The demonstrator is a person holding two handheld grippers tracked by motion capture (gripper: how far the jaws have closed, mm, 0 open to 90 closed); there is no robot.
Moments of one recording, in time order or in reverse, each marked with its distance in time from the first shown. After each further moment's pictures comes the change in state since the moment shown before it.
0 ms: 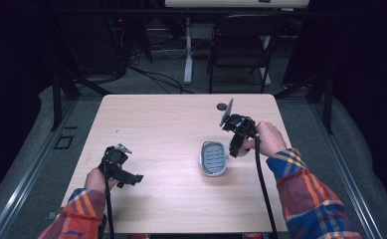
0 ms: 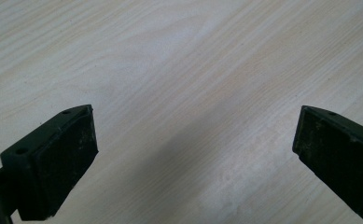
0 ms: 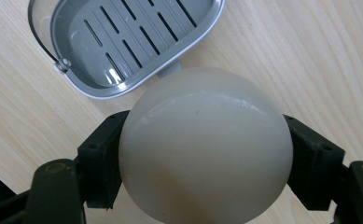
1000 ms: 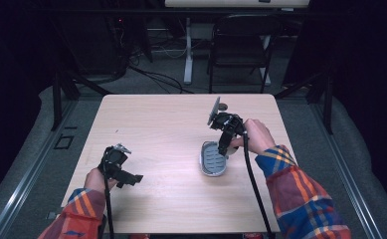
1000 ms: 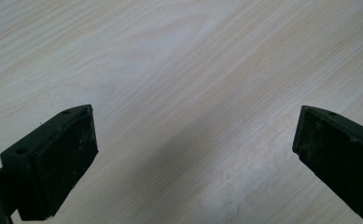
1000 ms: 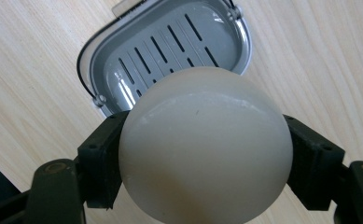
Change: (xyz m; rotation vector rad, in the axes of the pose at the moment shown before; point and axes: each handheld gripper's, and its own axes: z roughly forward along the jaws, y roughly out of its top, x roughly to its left) left arm 0.000 -0.001 0.000 -0.004 0.001 -0.006; right arm 0.019 0.030 -0.005 -0.022 0.013 -0.060
